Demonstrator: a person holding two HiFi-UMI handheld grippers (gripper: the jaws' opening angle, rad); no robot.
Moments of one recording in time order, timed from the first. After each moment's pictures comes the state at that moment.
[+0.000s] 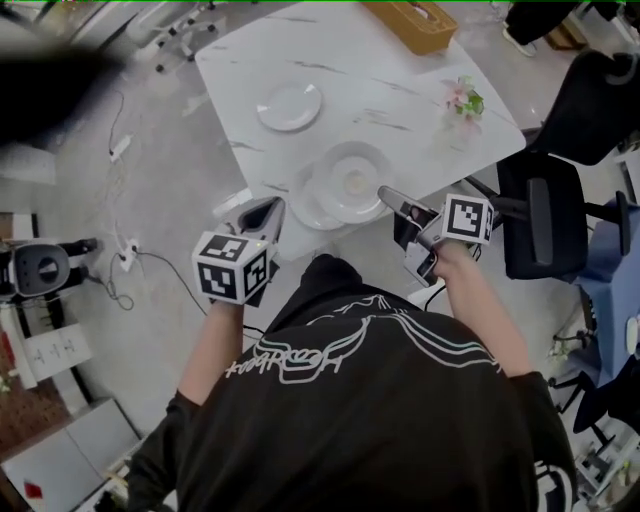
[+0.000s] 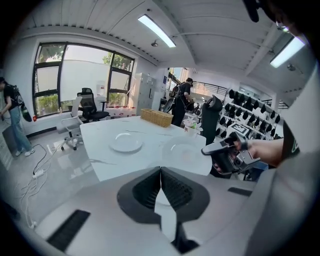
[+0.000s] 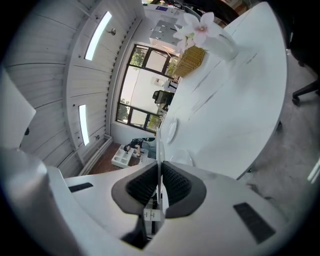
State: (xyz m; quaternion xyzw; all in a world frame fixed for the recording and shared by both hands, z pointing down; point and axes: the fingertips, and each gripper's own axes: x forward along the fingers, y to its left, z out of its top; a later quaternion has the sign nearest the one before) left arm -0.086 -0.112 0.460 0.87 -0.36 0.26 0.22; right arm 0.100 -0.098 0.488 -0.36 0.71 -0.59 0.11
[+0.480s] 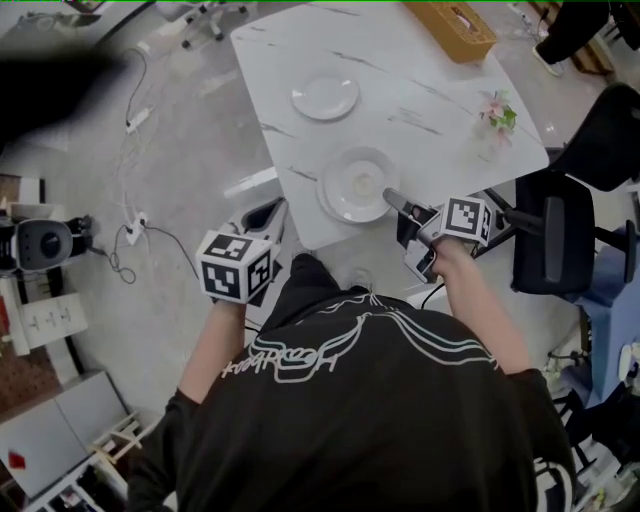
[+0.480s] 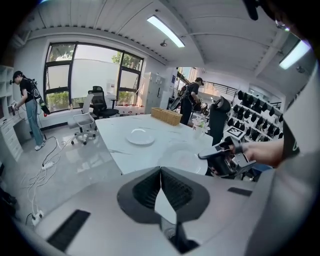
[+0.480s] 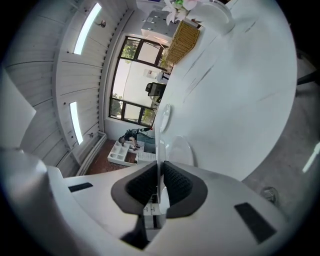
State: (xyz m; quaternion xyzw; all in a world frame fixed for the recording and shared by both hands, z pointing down) left arm -0.145 -0.099 0.462 0.84 -0.40 0.26 0.24; right arm 0.051 -0.103 0.520 -0.35 0.69 -0.63 0.08
